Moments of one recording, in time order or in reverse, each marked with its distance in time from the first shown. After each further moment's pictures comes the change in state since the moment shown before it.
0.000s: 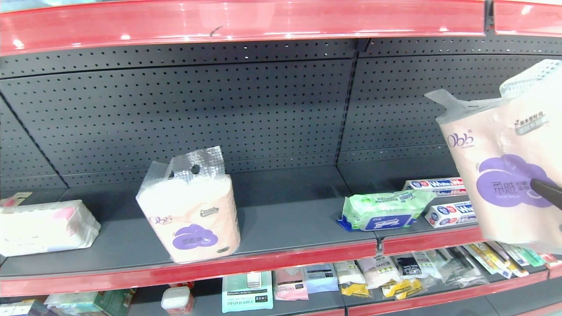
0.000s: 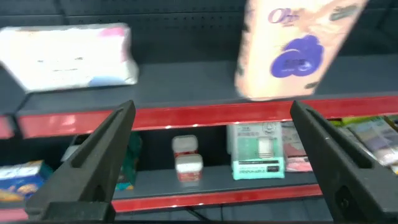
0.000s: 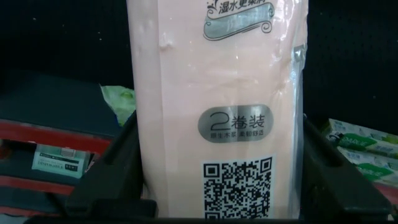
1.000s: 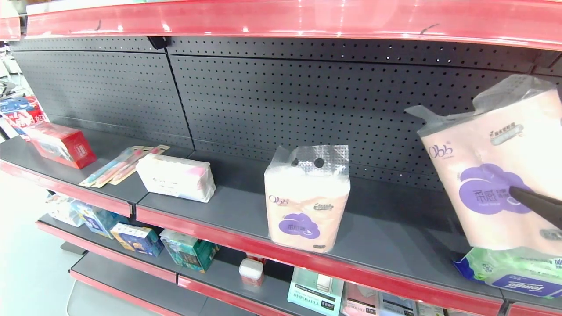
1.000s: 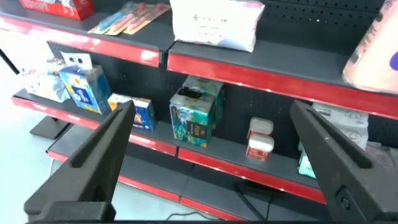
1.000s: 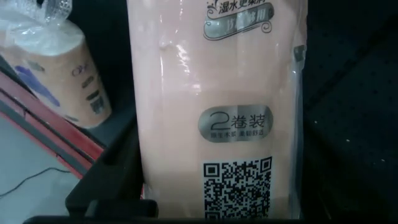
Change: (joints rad) left arm -0.001 0.000 0.000 0.000 0.006 0.000; right arm 0.036 0.041 0.014 -0.004 0.021 0.007
